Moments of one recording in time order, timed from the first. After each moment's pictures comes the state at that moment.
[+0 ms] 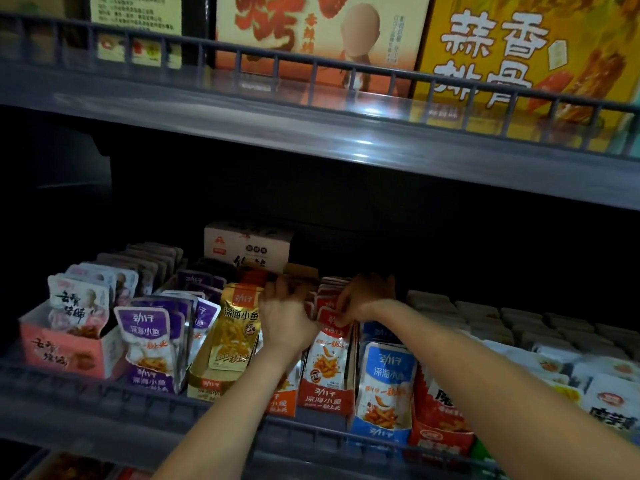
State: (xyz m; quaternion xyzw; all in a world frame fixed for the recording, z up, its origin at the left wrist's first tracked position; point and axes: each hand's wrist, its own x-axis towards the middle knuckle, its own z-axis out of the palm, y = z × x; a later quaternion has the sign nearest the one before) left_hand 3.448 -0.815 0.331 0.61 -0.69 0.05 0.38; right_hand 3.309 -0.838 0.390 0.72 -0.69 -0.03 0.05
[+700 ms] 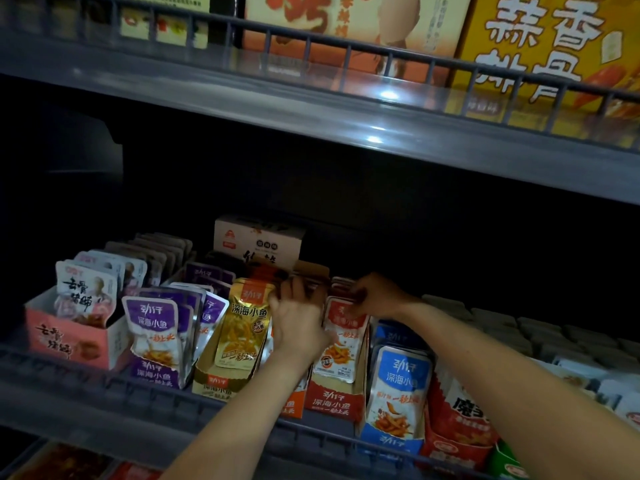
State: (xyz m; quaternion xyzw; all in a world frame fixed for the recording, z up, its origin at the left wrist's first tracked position) left_hand 3.442 -0.811 0.325 0.64 -0.71 0.12 0.28; right_hand 3.303 -0.833 0.398 0.78 -0.60 0.11 -0.12
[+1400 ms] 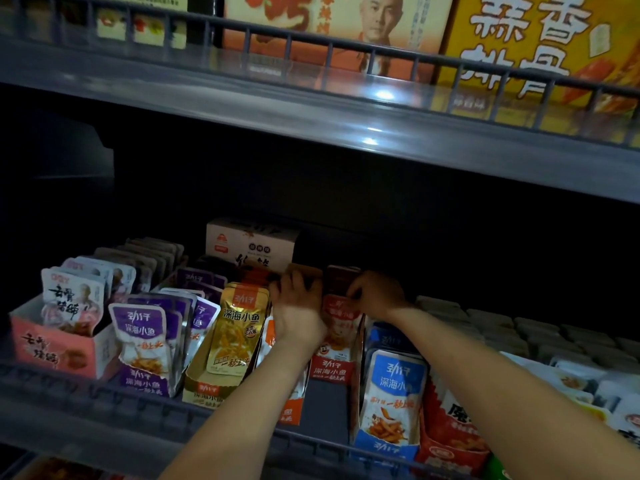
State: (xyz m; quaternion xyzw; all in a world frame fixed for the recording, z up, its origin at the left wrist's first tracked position) left_hand 3.431 -0.835 0.327 0.65 -0.69 0.14 0.29; right_hand 3.295 -0.851 0.387 0.77 -0.62 0.13 0.00
